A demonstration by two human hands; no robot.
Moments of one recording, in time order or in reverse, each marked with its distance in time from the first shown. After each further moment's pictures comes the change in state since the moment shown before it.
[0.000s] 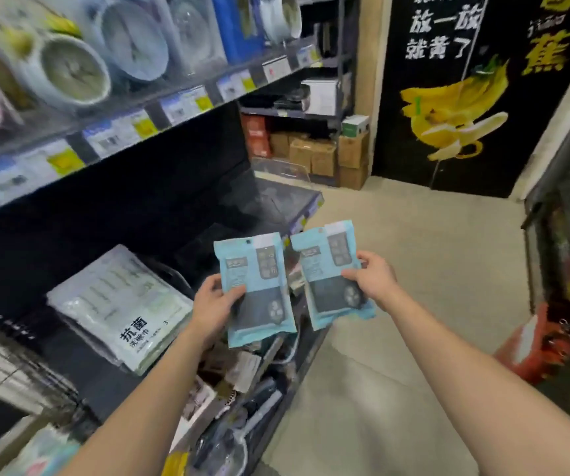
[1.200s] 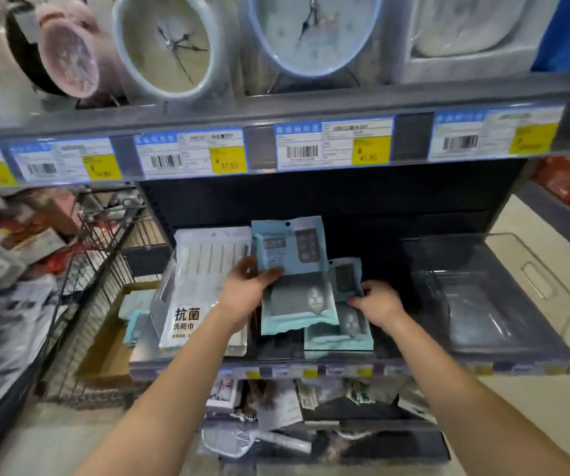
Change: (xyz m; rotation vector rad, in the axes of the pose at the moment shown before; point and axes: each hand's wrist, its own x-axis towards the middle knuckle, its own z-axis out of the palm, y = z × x) left_hand 0.146 0.021 -0.043 -0.284 0.798 -0.111; right_hand 0.237 -0.180 0.267 -0.558 -0.848 -0.565
